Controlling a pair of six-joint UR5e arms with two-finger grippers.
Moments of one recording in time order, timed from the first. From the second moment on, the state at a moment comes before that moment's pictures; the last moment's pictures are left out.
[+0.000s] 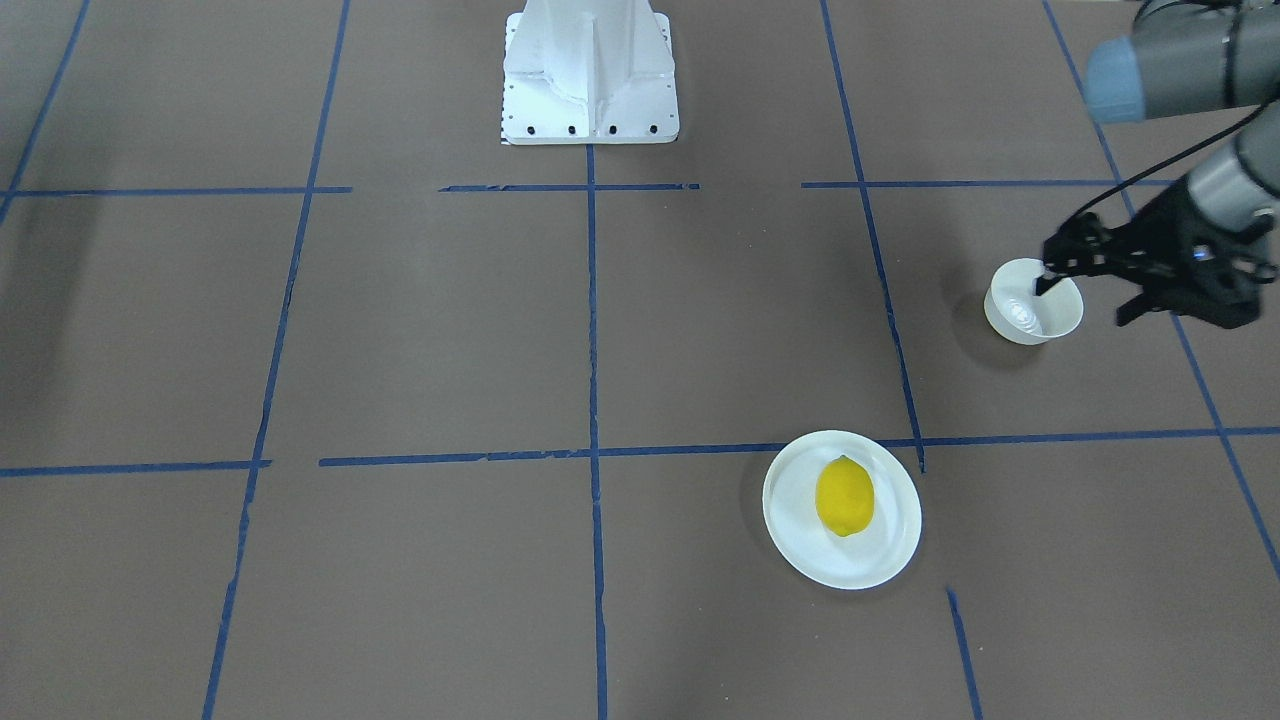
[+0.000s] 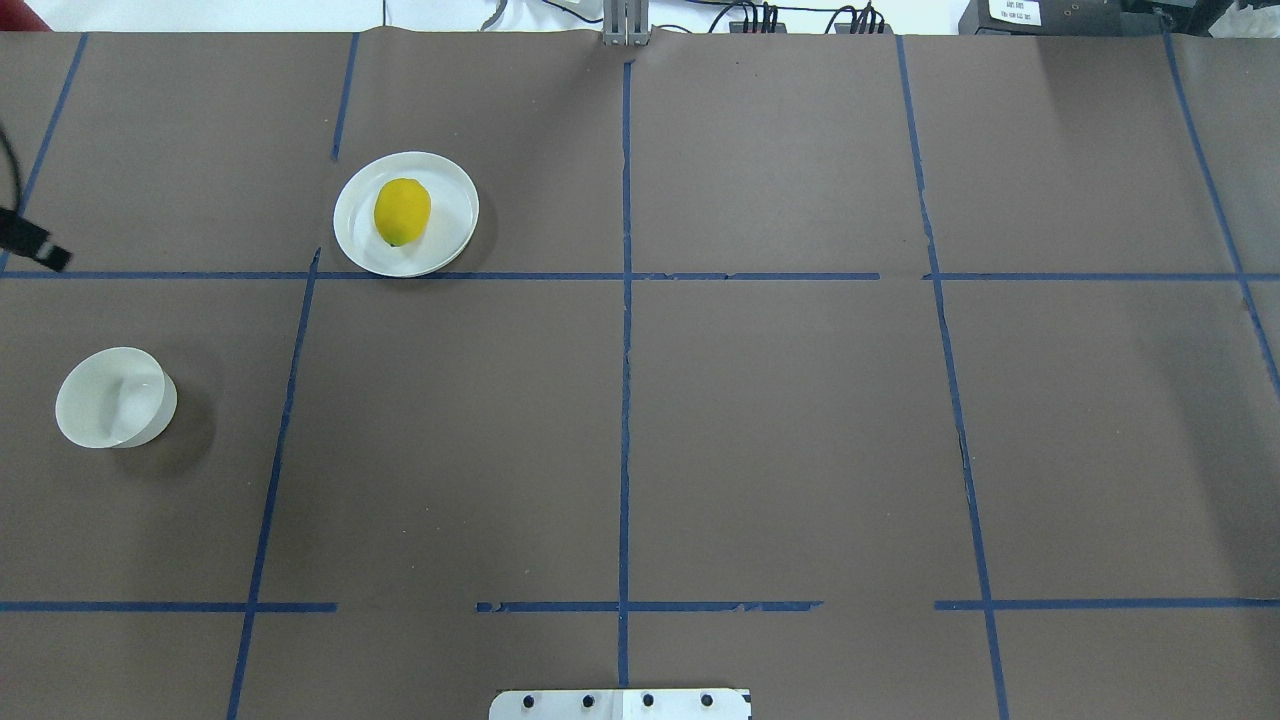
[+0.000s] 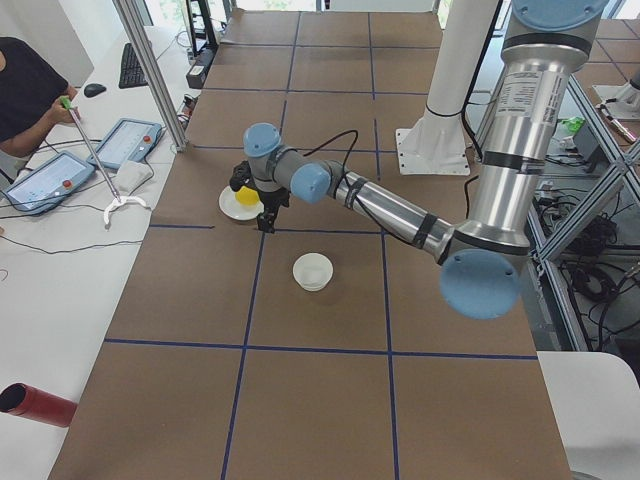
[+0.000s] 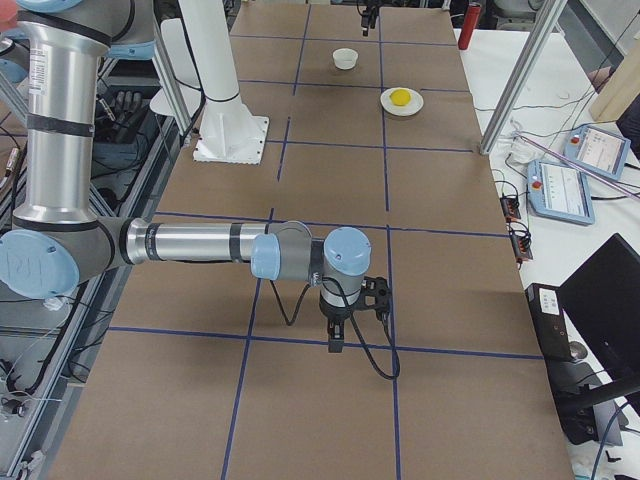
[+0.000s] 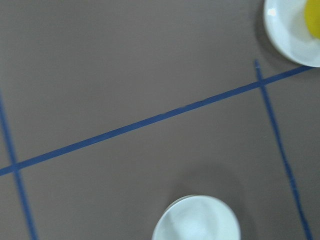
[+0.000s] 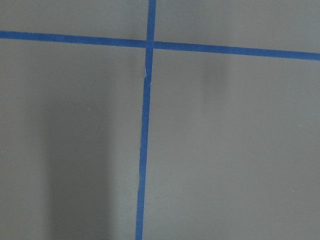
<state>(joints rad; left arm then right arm) -1.07 -1.82 -1.81 -1.64 -2.32 -0.35 1.54 -1.71 1.75 -1.64 2.28 -0.05</state>
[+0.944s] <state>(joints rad) -0.92 -2.24 -1.28 -1.92 -2.13 -0.57 1.54 -1.71 1.75 -1.64 2.28 -0.05</state>
